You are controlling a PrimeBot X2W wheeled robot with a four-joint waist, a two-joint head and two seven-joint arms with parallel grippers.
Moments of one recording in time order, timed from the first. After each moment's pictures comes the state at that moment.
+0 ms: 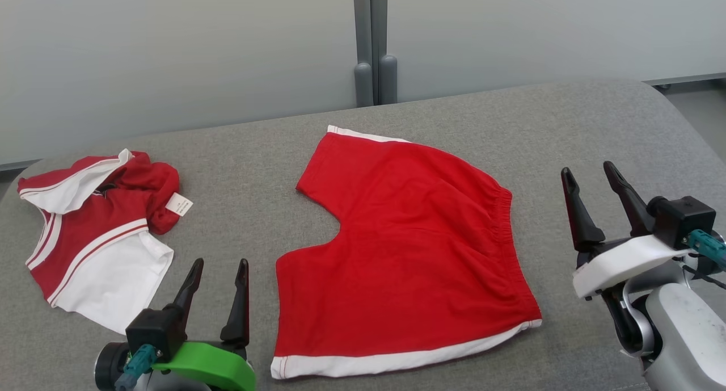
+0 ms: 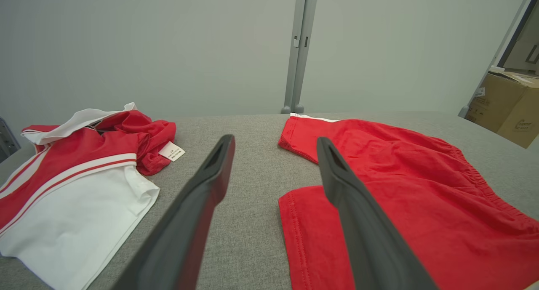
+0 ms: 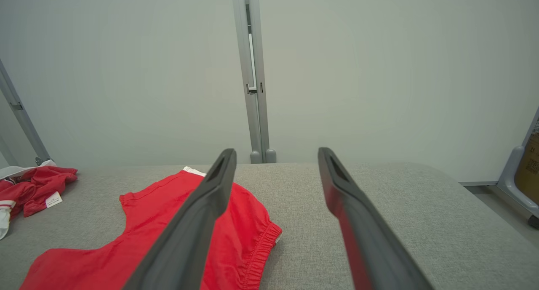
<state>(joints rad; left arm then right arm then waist) 0.02 0.14 -0.33 0.11 -0.41 0.11 -0.25 -0.16 -0.35 0.36 0.20 0.46 -0.06 -0.25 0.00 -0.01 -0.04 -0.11</state>
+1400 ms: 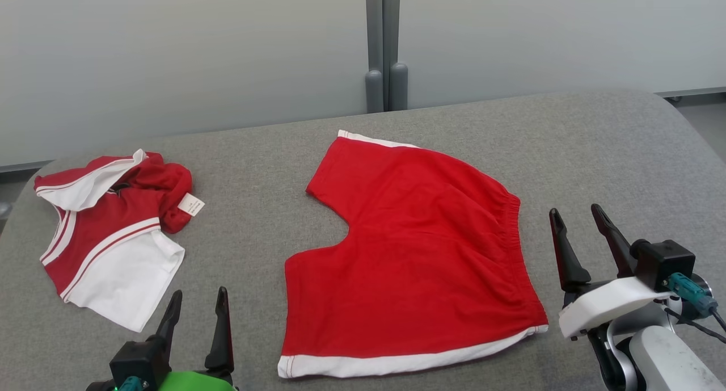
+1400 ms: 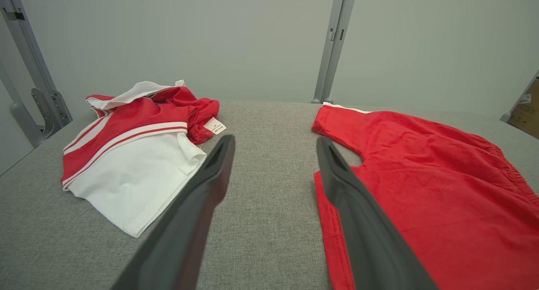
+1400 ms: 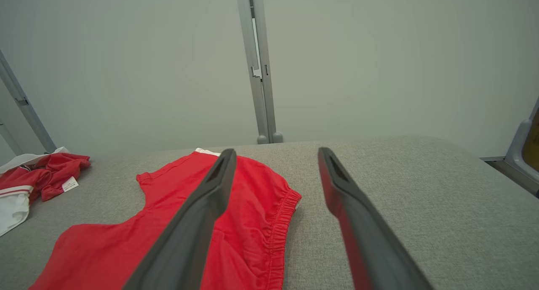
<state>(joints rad) 0.13 0.10 -0.23 0.09 -0.36 0.12 -0.25 -0.03 -0.26 0.32 0.16 0.39 -0.10 -0.25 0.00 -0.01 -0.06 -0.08</state>
